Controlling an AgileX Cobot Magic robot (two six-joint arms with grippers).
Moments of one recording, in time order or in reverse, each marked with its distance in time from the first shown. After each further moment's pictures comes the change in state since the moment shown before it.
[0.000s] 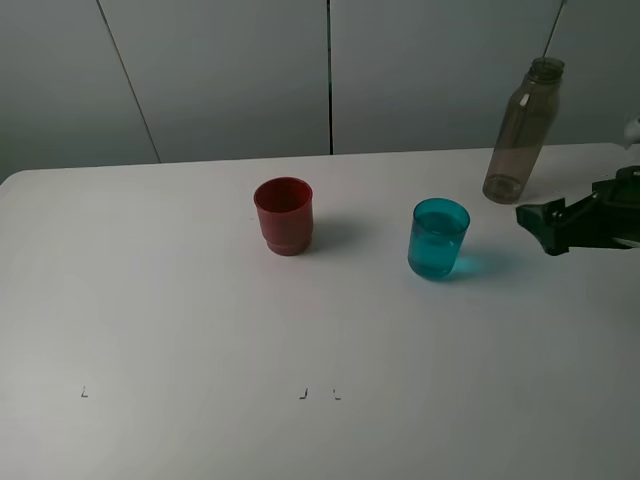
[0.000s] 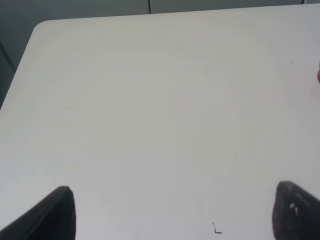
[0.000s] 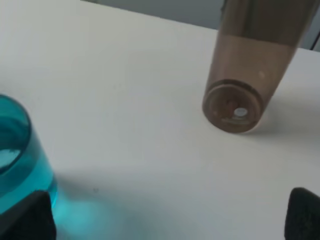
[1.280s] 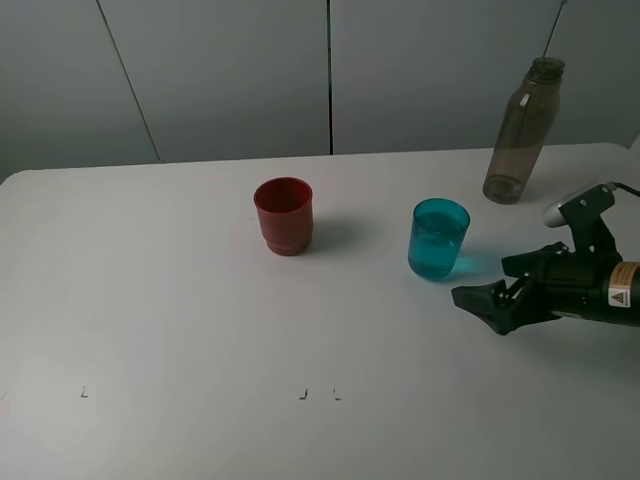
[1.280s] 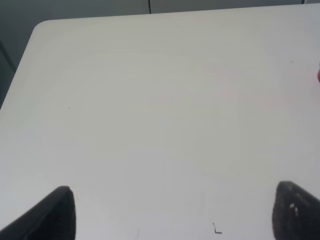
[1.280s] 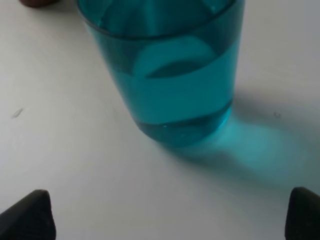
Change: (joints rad) left arm 0.000 0.000 0.000 0.000 0.000 0.000; right arm 0.000 0.413 0.032 -0.249 -0.330 -0.011
